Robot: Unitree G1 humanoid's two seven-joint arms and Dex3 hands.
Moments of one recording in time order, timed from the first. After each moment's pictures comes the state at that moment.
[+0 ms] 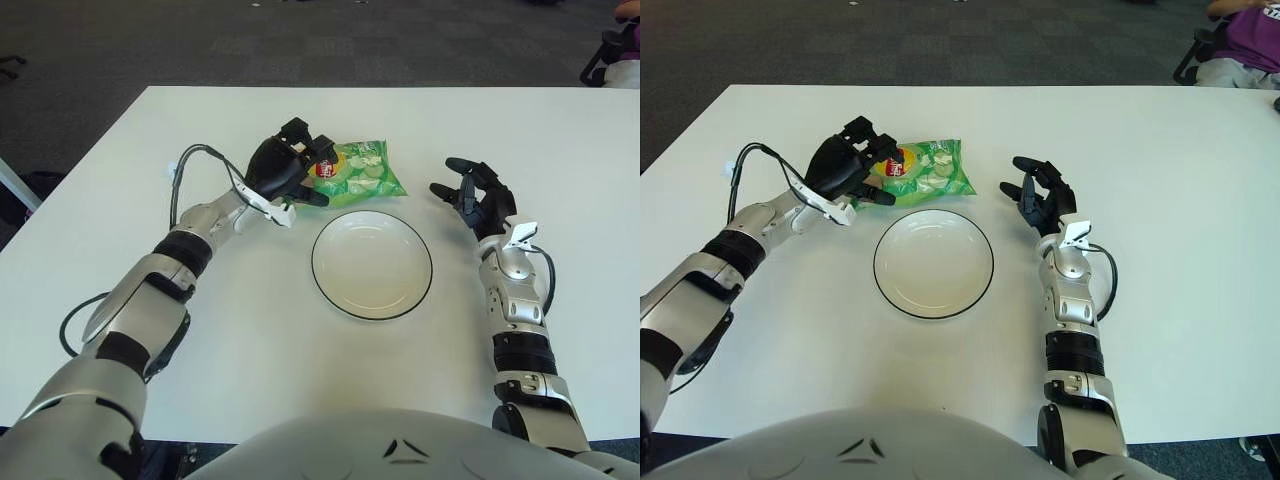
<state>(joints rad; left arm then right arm) -0.75 0.43 -0.56 0.84 0.91 -0.66 0.75 -0.21 -0.09 -0.20 0.22 0.07 -0.12 0.00</state>
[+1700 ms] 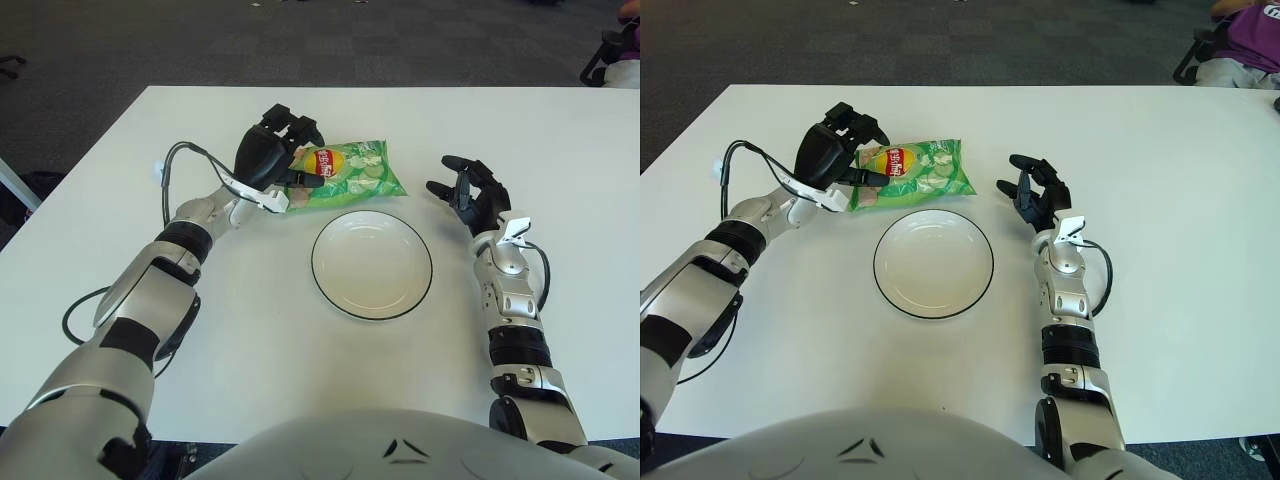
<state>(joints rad) -0.83 0.40 -0.52 1.03 0.88 -0.77 0.92 -0.23 -0.08 -0.18 0.25 0.07 -0.12 -0.02</state>
